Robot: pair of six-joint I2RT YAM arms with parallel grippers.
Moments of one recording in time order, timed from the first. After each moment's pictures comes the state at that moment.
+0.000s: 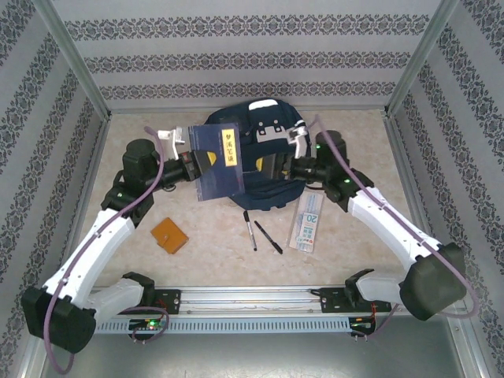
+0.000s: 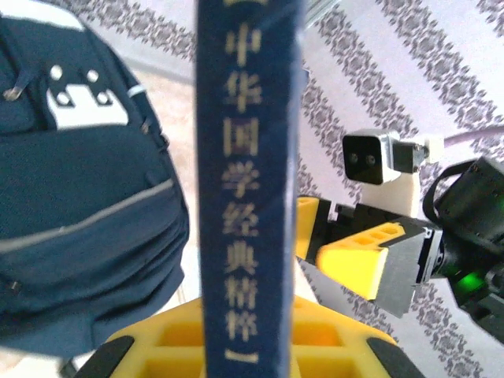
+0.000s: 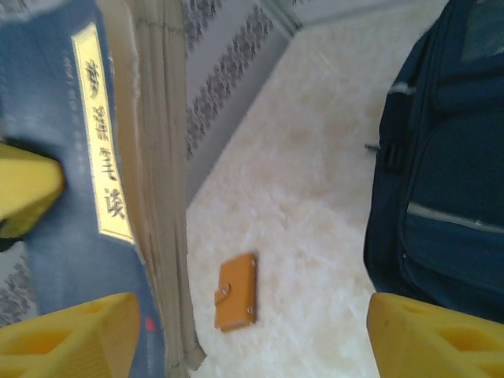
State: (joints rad) left arm -0.29 1.07 0.96 -0.12 0.60 -0.72; right arm 0.41 1.25 0.98 -0.08 -0.68 0.63
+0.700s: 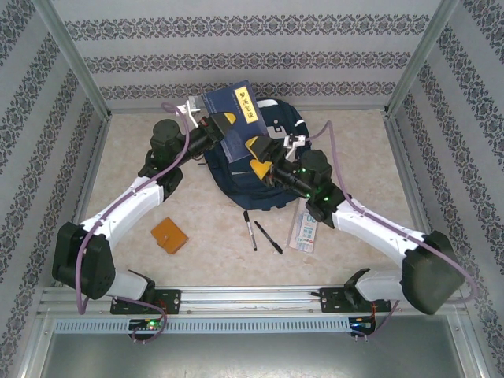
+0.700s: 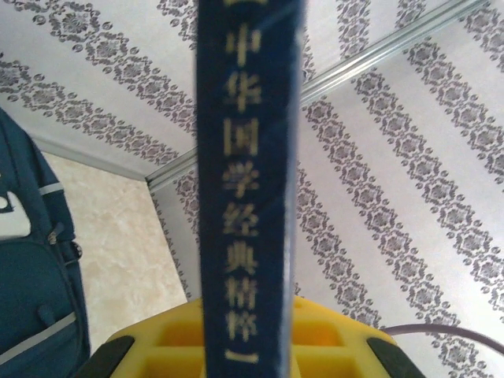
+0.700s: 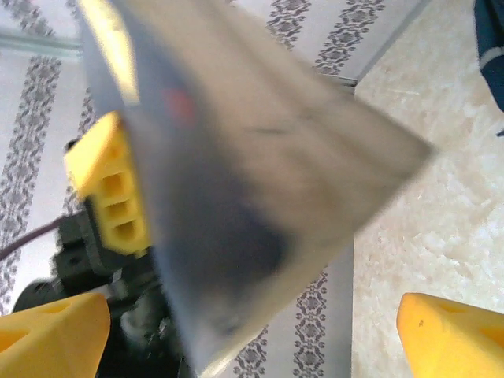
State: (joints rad) left arm -0.37 1.42 1.06 0.45 0.44 -1.08; right arm 0.63 1.31 0.83 0.44 -0.28 1.46
